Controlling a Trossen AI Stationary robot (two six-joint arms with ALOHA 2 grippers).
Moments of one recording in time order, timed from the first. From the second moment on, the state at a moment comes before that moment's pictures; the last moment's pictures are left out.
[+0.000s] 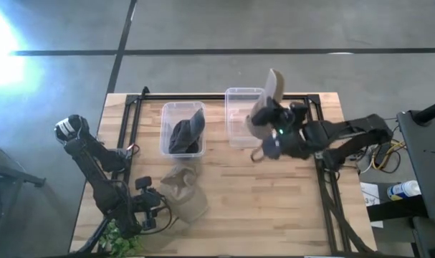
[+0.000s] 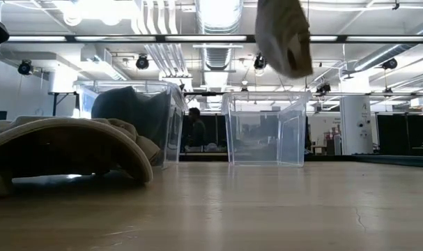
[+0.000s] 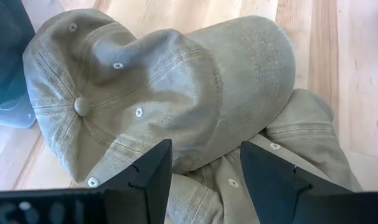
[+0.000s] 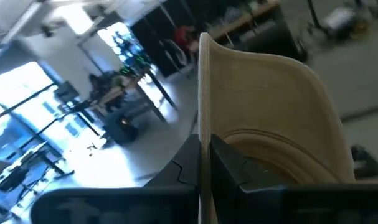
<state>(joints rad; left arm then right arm) -1.00 1.34 0.88 -0.79 -0.62 -1.15 0.23 1.44 1.56 -1.00 1.44 1.50</state>
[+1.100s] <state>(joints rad) -0.99 1.34 0.88 -0.79 -0.63 -1.16 -0.19 1.36 0.77 0.44 0.81 1.07</state>
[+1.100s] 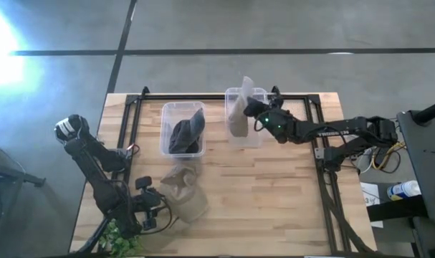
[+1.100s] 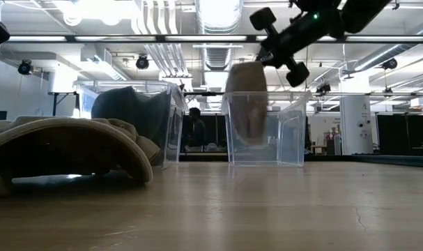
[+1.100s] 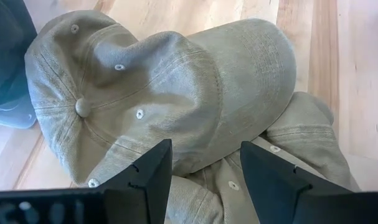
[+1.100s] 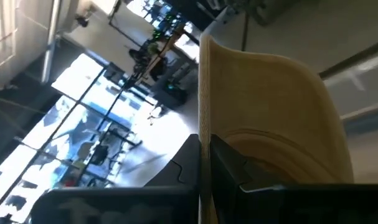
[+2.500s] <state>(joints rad) -0.92 1.35 0.88 -0.77 -0.62 -0.84 0.39 1.35 1.02 -0.17 0.34 1.32</state>
